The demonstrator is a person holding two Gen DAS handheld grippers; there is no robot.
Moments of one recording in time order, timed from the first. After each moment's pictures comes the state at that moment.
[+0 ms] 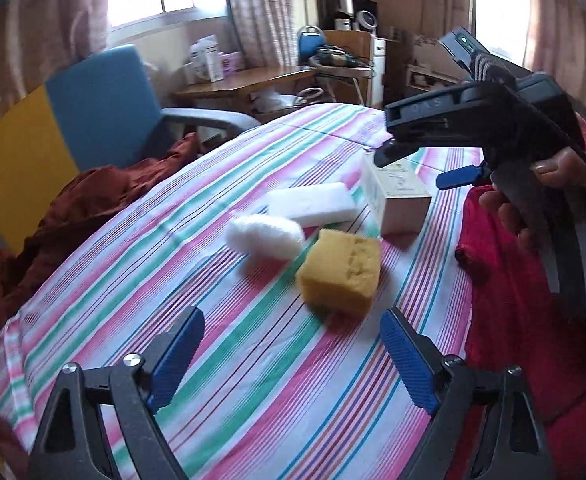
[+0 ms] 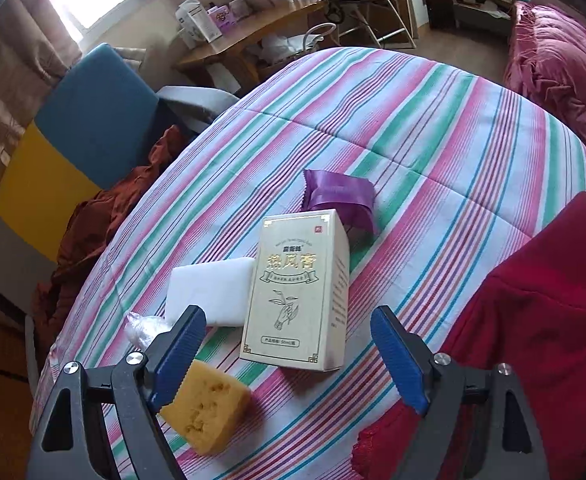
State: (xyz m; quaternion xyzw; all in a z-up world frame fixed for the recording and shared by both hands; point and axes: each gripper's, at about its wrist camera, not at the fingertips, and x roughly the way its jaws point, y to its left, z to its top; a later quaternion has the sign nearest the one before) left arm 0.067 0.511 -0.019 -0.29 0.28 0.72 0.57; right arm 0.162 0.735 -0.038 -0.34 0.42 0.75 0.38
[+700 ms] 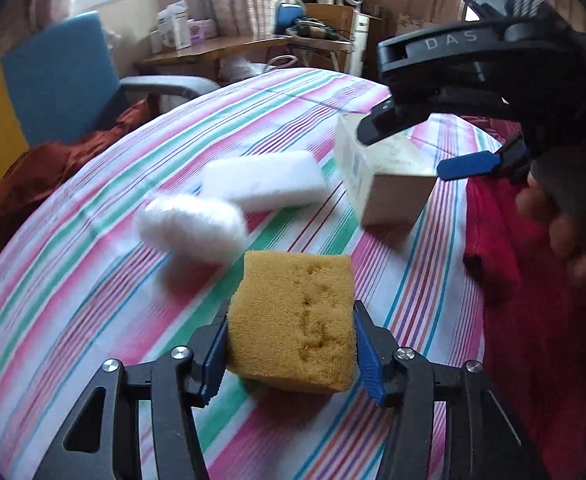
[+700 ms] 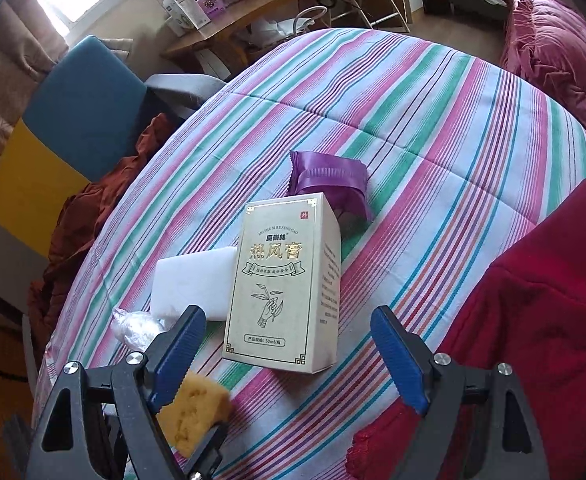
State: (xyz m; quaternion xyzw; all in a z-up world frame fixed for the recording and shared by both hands) left arm 0.066 0.556 -0.068 -0.35 0.27 0.68 0.58; right arm 0.164 0.741 -0.051 -0.37 0.43 0.73 0.38
